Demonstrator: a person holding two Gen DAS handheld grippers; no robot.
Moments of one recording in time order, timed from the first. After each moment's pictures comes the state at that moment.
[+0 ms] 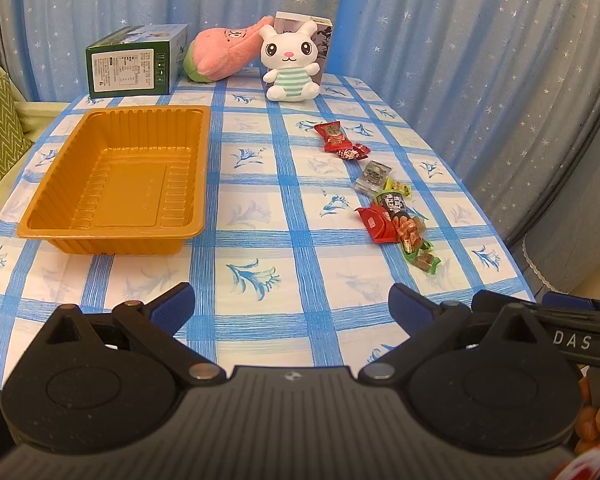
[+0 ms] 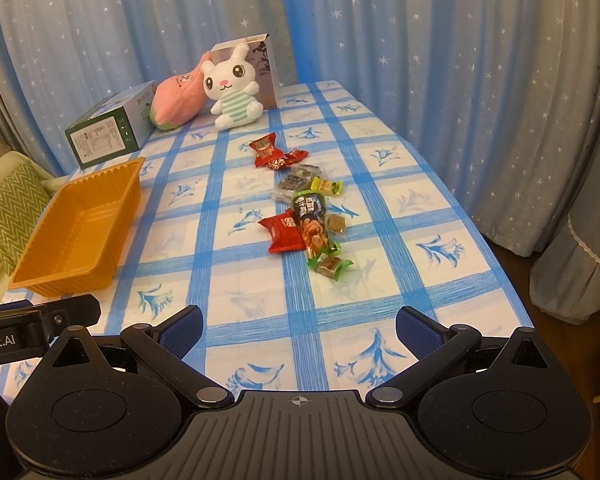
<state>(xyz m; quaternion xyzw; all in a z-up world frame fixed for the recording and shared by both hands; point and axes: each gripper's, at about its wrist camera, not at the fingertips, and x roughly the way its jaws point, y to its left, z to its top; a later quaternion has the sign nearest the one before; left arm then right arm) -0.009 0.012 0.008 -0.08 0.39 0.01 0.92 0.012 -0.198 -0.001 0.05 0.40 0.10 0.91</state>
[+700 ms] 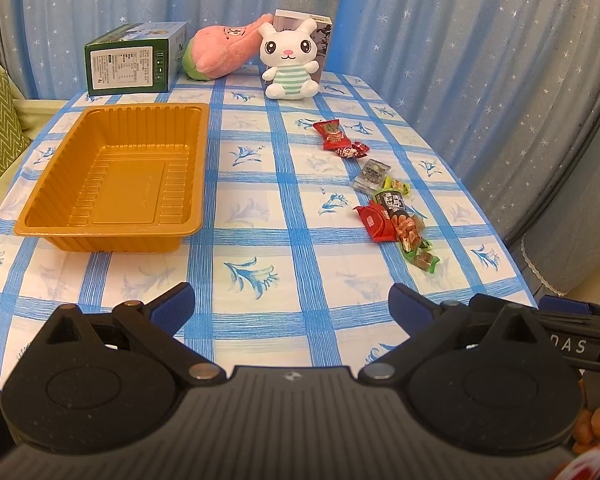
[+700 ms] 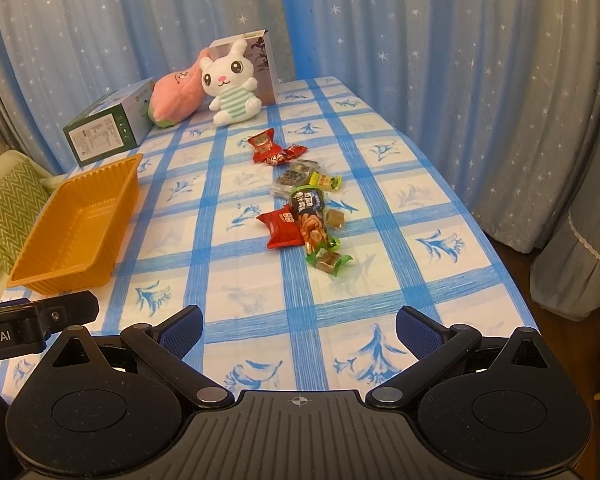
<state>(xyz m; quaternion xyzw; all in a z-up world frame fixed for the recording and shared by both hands) -0.008 0.013 0.006 -0.09 0.39 0.00 0.92 0.013 -0.199 -0.004 0.05 0.40 0.10 0.91</state>
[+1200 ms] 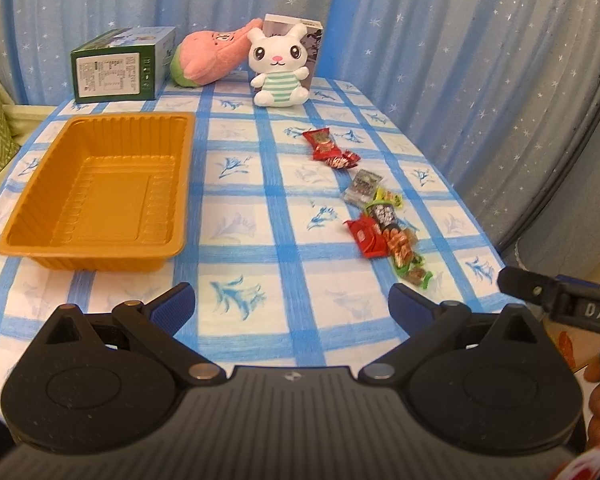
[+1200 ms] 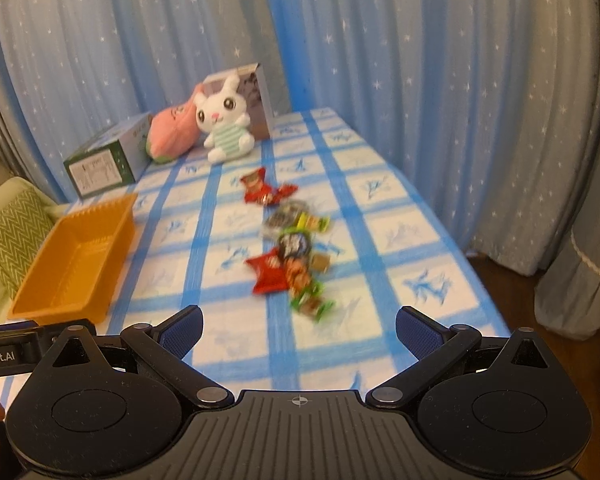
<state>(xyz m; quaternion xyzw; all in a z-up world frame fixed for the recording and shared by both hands) 0.015 0.010 0.004 -0.09 0.38 -0.01 0.92 0.029 -0.230 0.003 0.06 0.35 0.11 0.93</state>
